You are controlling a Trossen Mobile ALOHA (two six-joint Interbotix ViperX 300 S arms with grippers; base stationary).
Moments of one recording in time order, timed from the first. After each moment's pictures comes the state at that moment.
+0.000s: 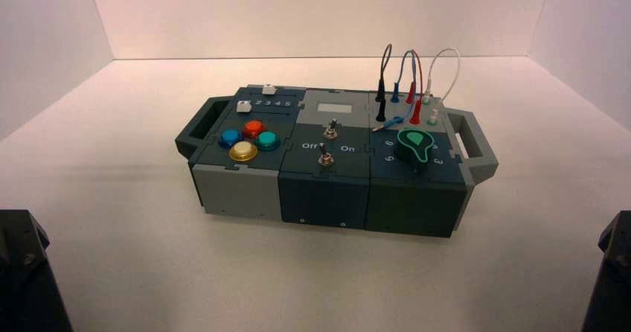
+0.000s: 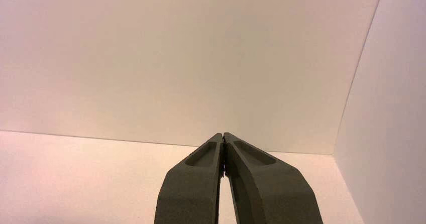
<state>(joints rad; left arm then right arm) 0.01 -0.72 1.16 -0.10 -0.28 0.18 -0.10 -0.71 1.15 -0.57 -0.40 0.51</state>
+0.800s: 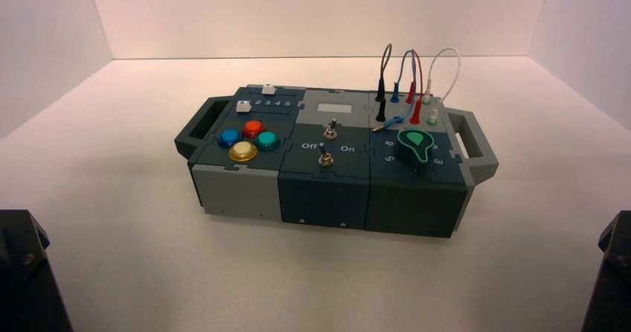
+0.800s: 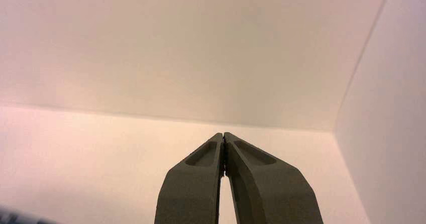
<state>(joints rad) -0.04 -0.66 1.07 -0.10 -0.05 0.19 0.02 -0.71 1.10 -0.57 -0.18 0.51</state>
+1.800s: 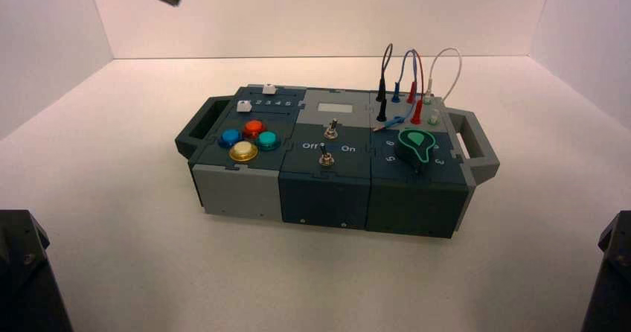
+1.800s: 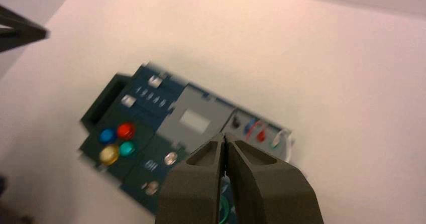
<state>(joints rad) -0.33 -0.45 0.85 -0.13 0.56 0.20 0.68 -0.69 0.86 -0.18 0.63 0.45</state>
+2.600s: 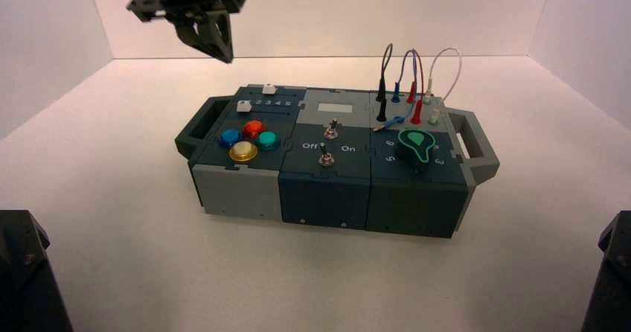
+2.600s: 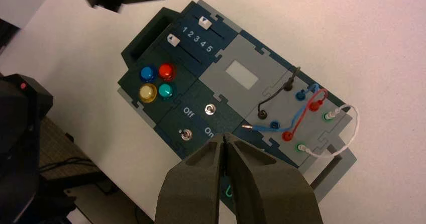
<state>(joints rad) -0.41 -0.08 0.77 -0.29 0.41 0.16 0.68 -0.63 0.85 0.15 0.70 0.06</state>
